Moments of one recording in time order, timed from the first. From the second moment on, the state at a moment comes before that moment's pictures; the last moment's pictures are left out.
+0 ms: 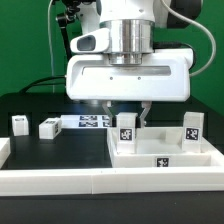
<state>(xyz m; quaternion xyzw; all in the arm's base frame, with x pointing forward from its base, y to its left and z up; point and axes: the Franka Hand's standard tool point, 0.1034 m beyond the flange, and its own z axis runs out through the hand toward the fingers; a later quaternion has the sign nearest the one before) 0.577 0.008 0.070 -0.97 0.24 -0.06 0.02</state>
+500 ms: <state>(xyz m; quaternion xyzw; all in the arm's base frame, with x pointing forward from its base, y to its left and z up) 0.576 0.009 0.069 -0.88 0.47 -0.05 0.03</state>
